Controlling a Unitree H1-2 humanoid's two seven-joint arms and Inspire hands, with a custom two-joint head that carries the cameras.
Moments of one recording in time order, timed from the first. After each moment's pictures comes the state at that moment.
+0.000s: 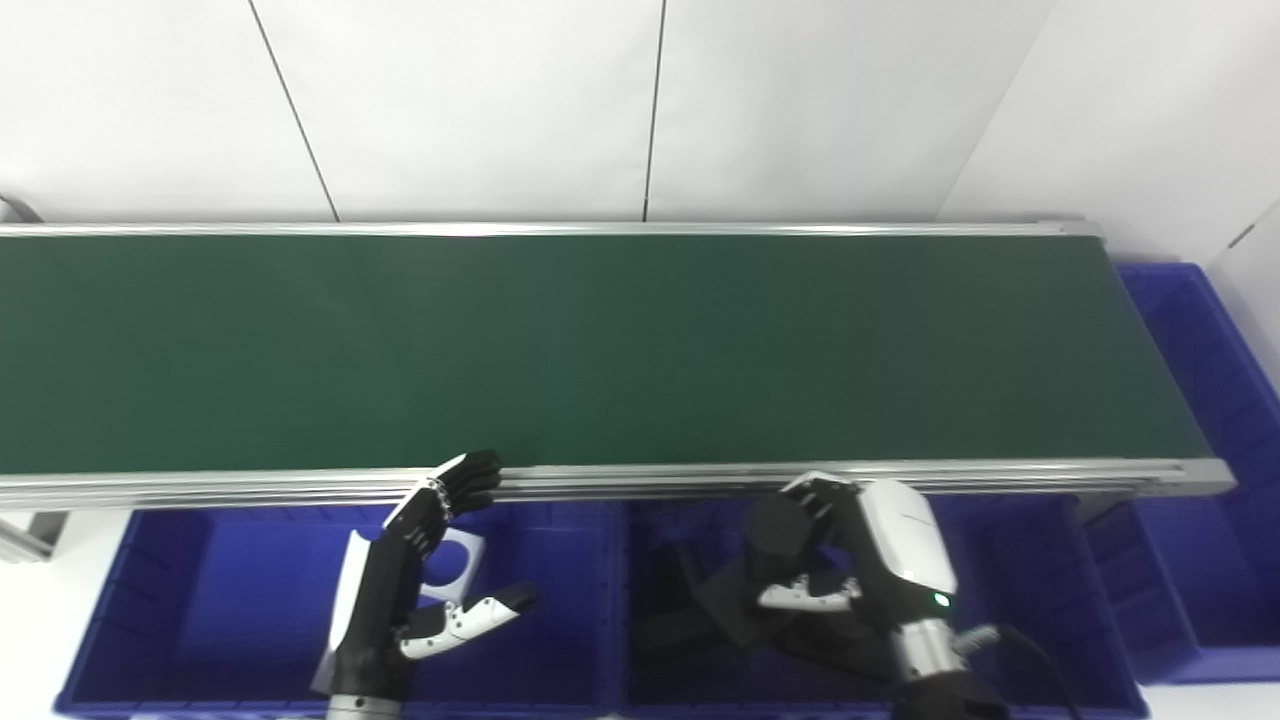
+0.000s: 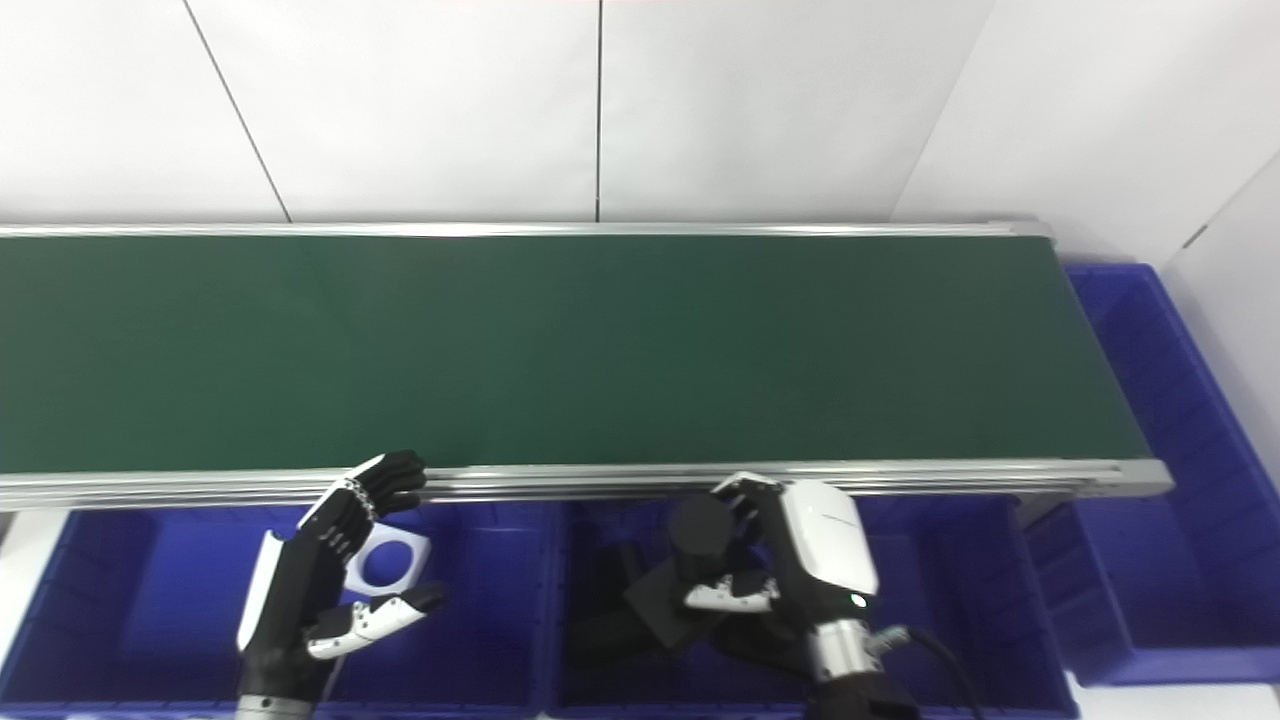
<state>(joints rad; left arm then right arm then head) 0.34 0.19 -0.41 -0.02 0.05 -0.45 0.23 0.30 -0.19 0.22 -0.14 -0.81 0.06 -0.08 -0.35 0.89</state>
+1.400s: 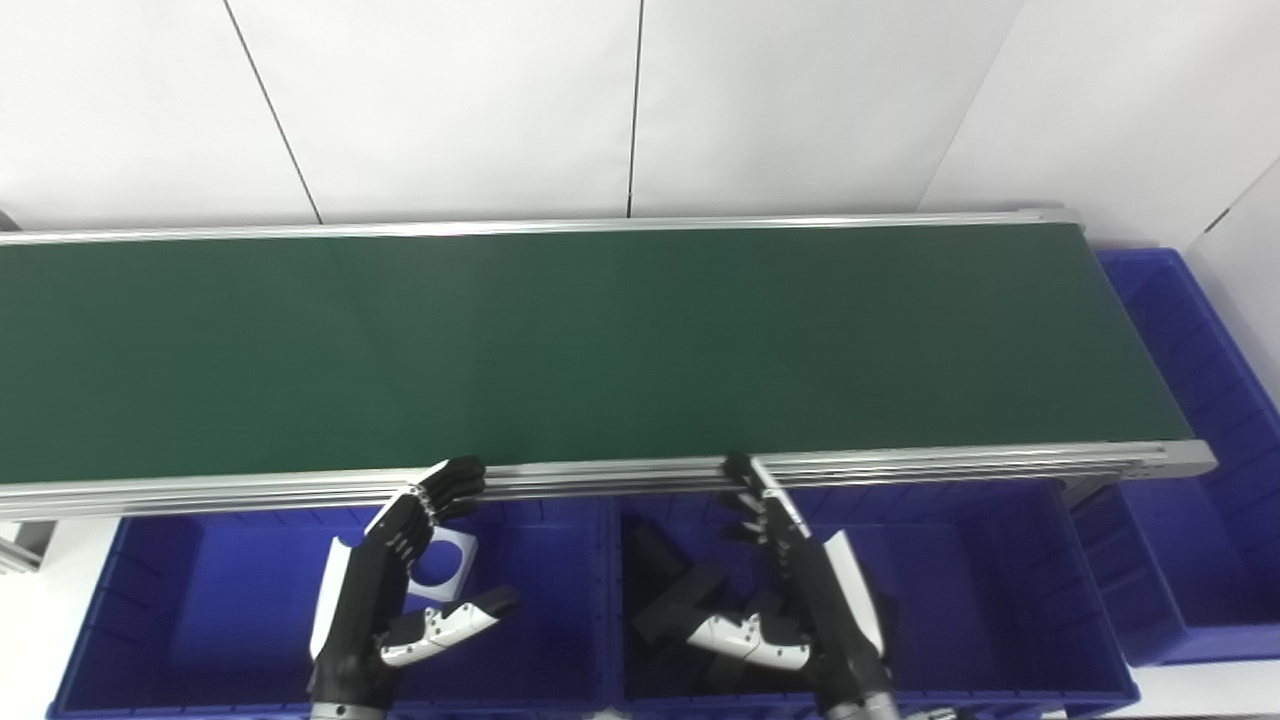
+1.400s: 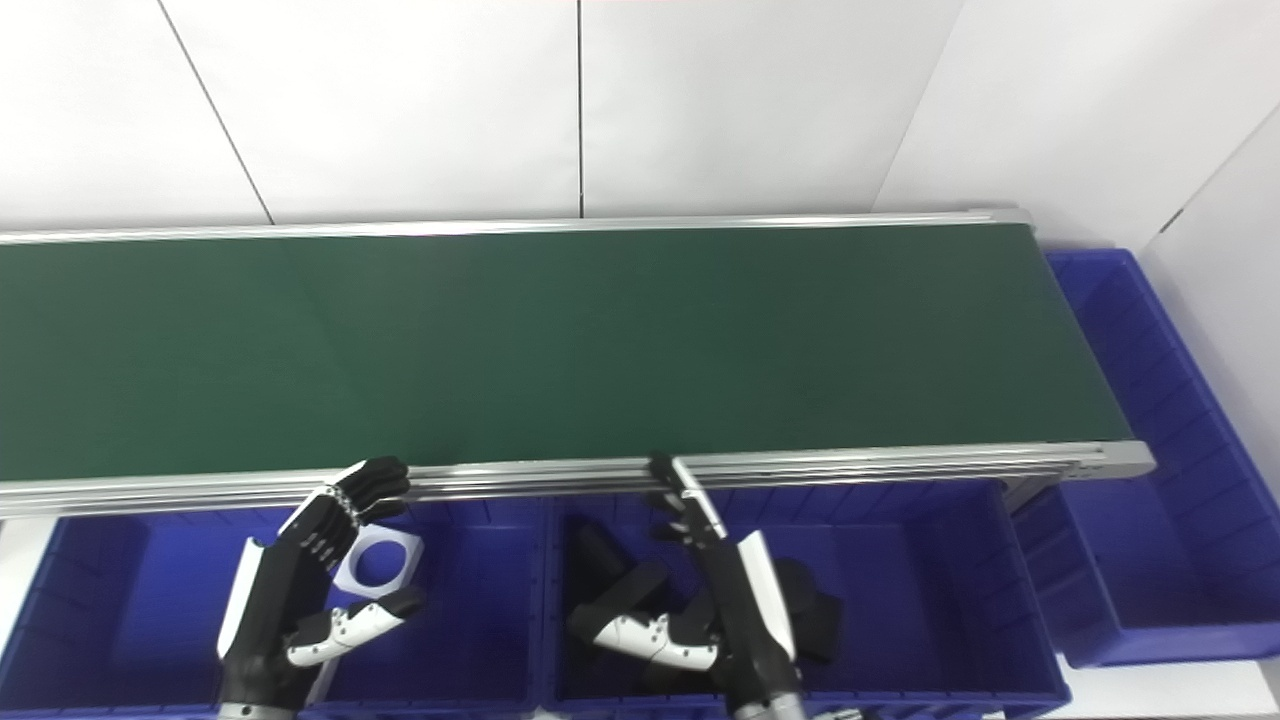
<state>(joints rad) 0.38 0.13 -0.30 -0.04 0.06 -0.45 0.06 0.50 -0.08 0.31 -0.23 -0.23 -0.18 -0.07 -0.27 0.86</state>
